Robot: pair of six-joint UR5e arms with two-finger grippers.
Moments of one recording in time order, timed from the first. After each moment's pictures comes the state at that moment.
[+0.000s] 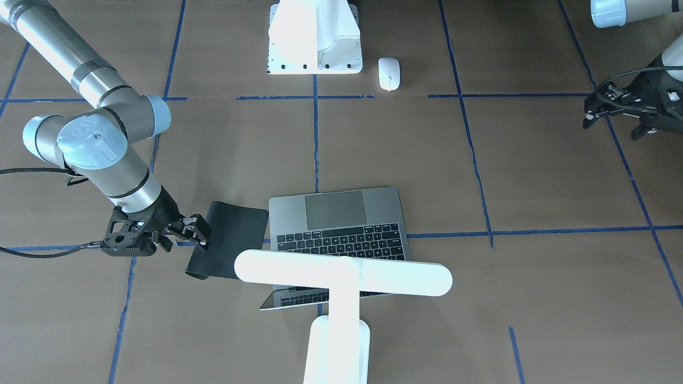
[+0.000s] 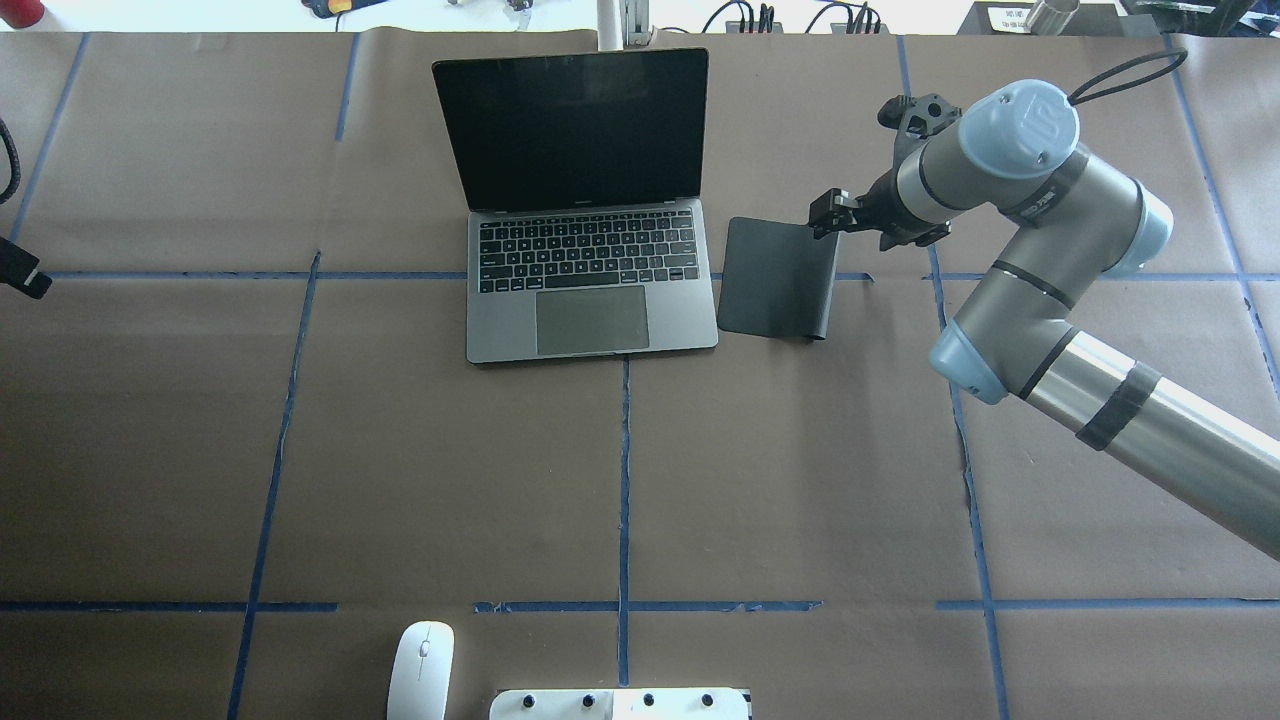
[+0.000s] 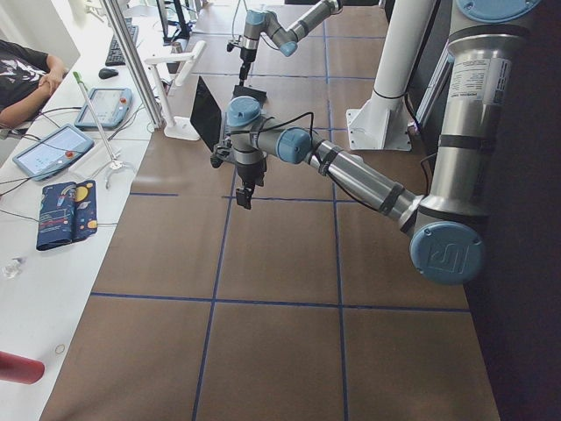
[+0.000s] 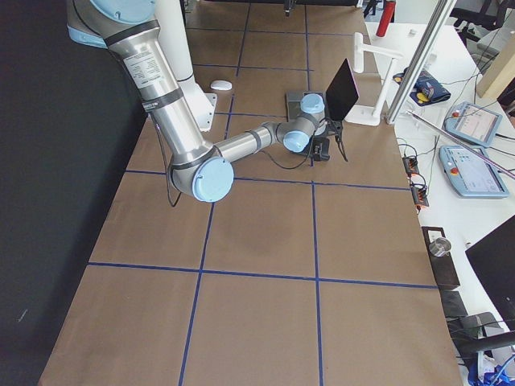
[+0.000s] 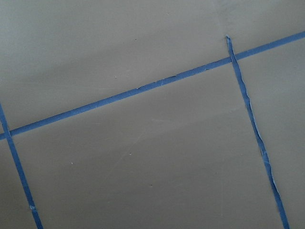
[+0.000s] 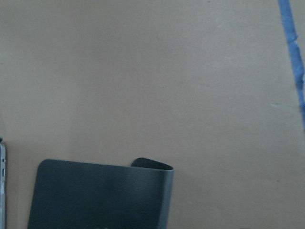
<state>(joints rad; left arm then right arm) -1.19 -1.66 -2.01 -1.43 -2.27 -0.22 0.85 -1.08 1.41 -1.06 2.01 1.12</state>
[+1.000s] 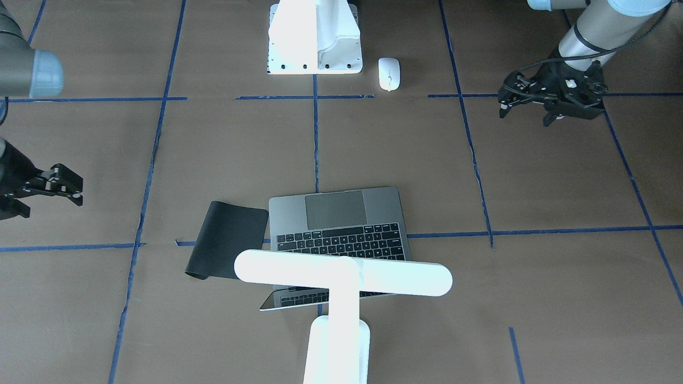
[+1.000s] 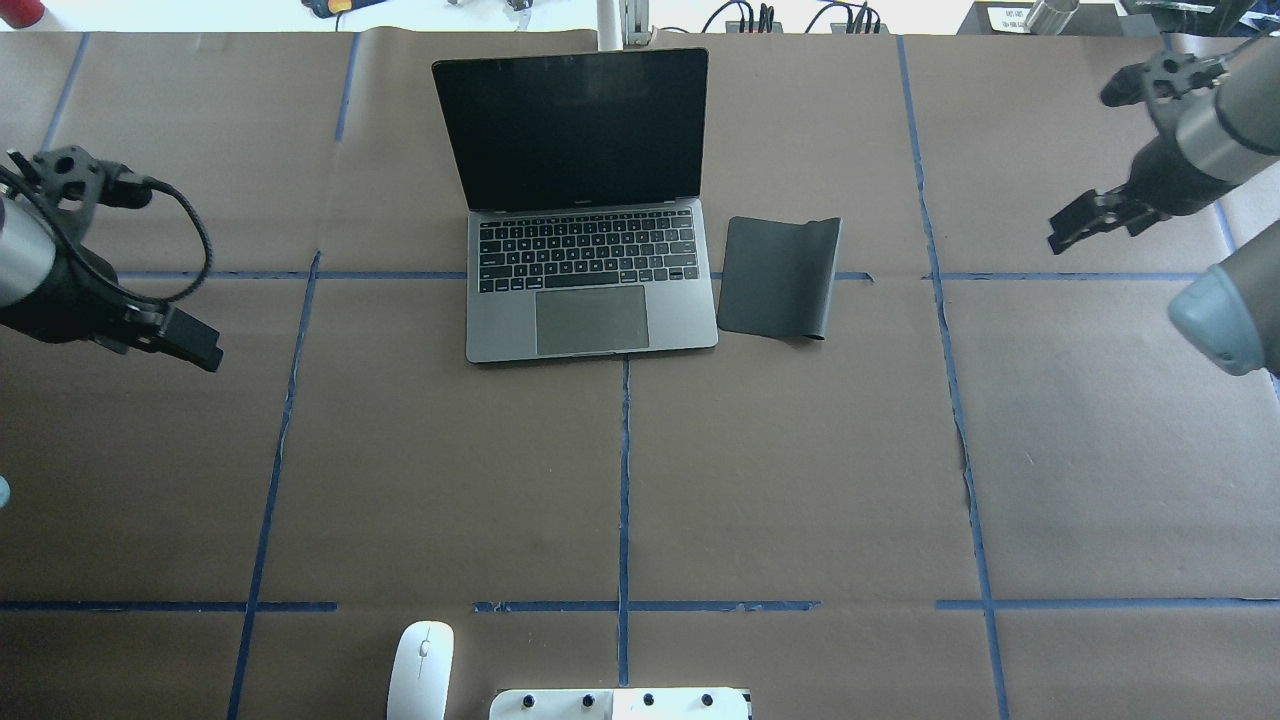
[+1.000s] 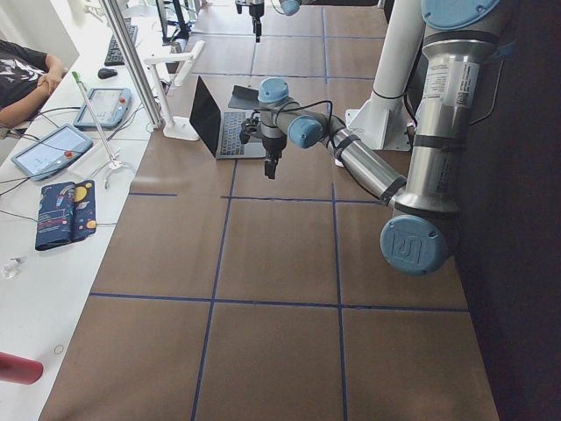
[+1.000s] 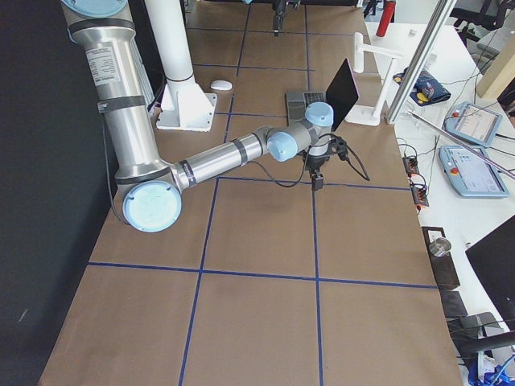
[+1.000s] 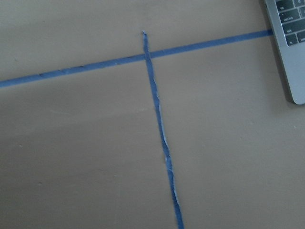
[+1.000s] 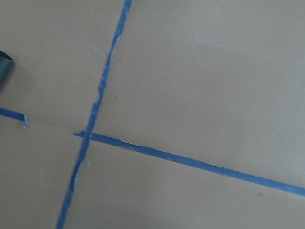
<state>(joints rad) -0.85 -1.67 -2.14 -1.55 -2.14 -0.74 1.14 -1.38 1.73 -1.44 2.22 0.35</state>
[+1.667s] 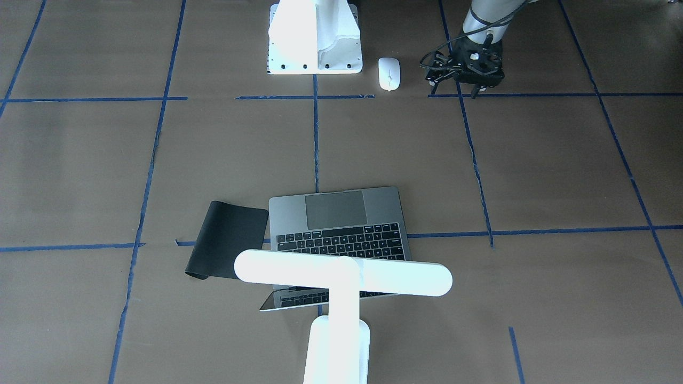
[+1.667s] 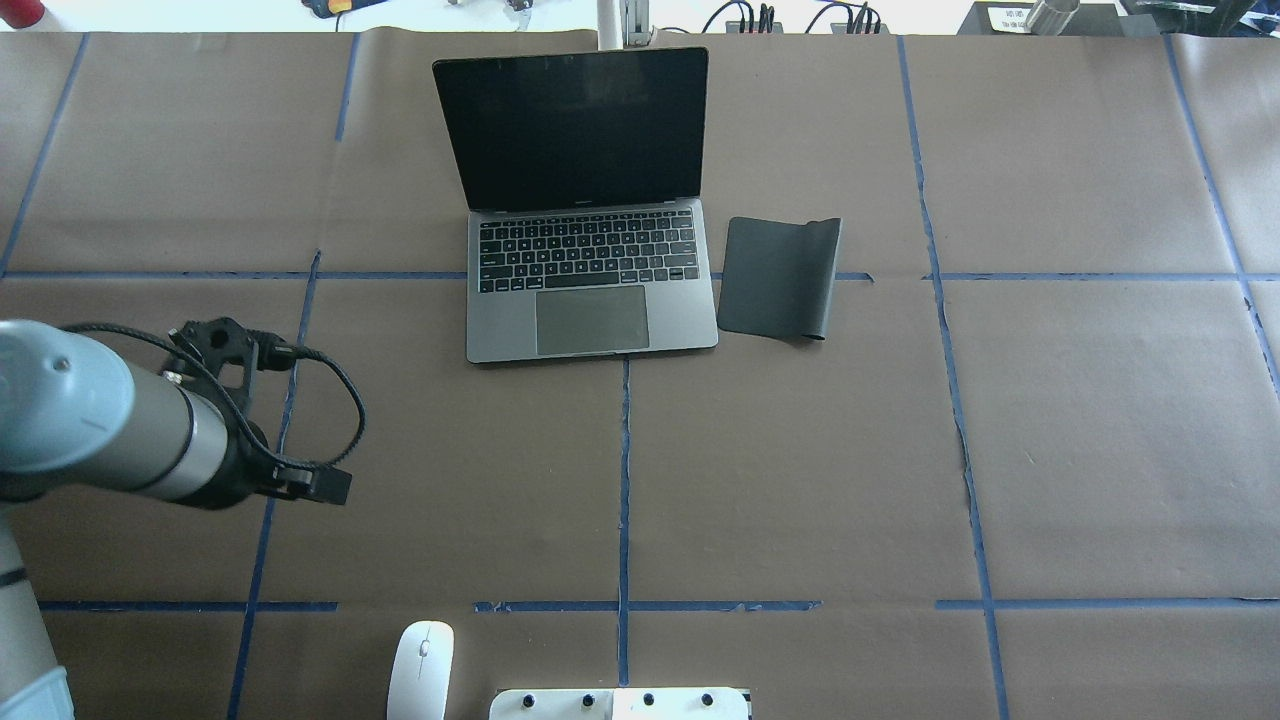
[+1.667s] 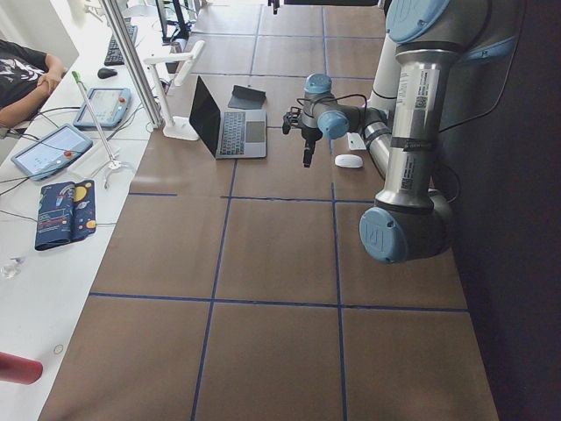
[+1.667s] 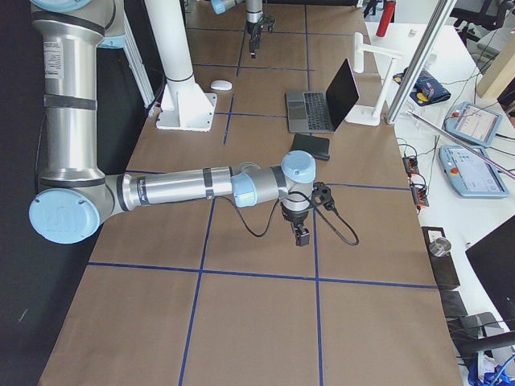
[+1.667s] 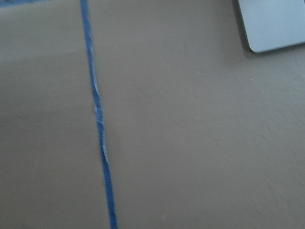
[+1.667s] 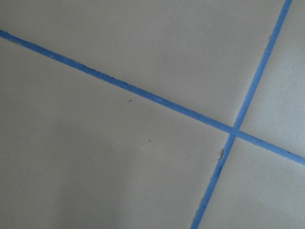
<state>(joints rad) -0.43 -1.66 -2.23 -1.59 -1.83 -1.12 1.41 -1.65 1.76 -1.45 2.28 -0.13</state>
